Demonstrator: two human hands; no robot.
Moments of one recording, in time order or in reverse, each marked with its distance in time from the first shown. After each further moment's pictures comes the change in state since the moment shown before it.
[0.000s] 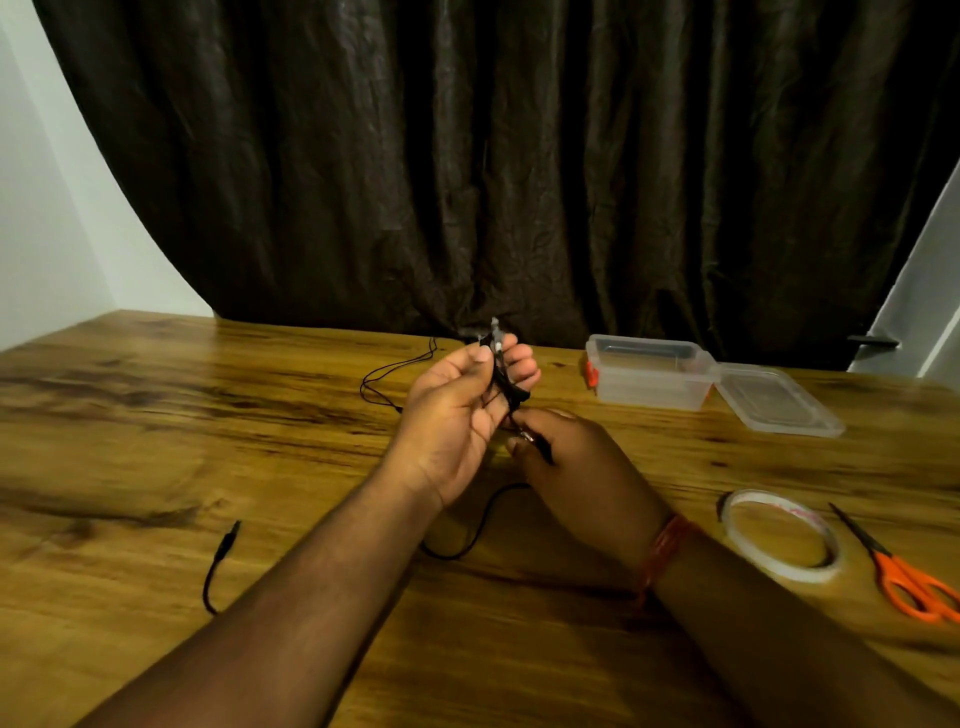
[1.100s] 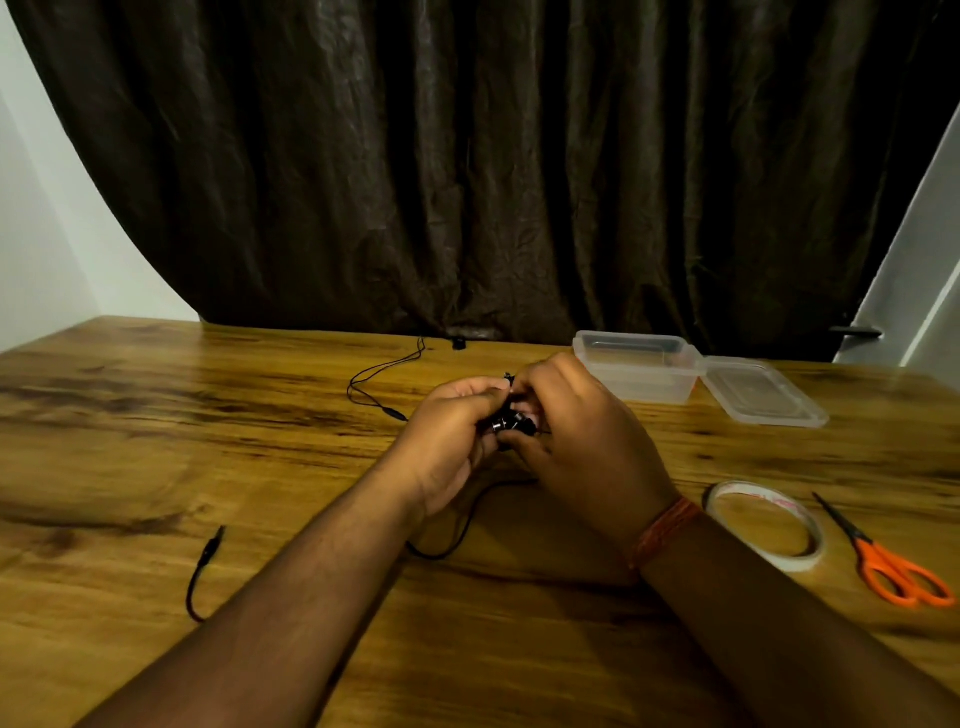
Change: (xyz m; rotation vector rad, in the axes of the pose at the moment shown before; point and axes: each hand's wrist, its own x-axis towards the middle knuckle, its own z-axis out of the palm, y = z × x) left_hand -0.002 -0.010 -0.003 0.390 0.036 -0.188; right_hand 0.002 0.002 -0.021 -0.336 0.207 -0.235
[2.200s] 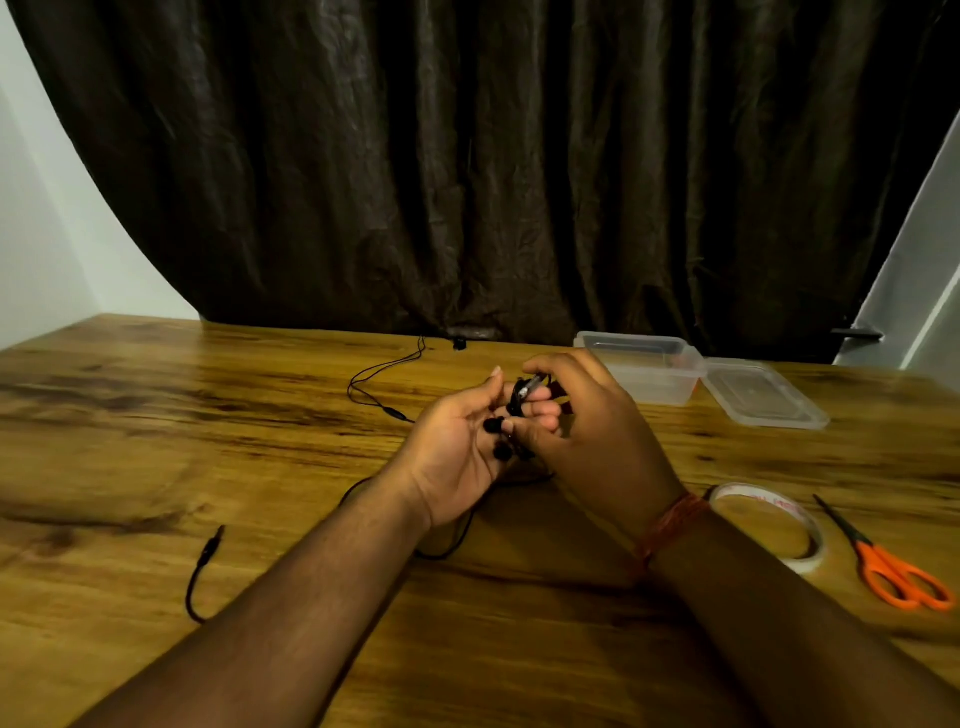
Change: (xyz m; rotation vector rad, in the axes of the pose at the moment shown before) left_hand -0.006 0.000 0.003 -0.234 -0.154 -0.148; right_hand 0.002 0.016 0.009 0.245 0.041 0.144
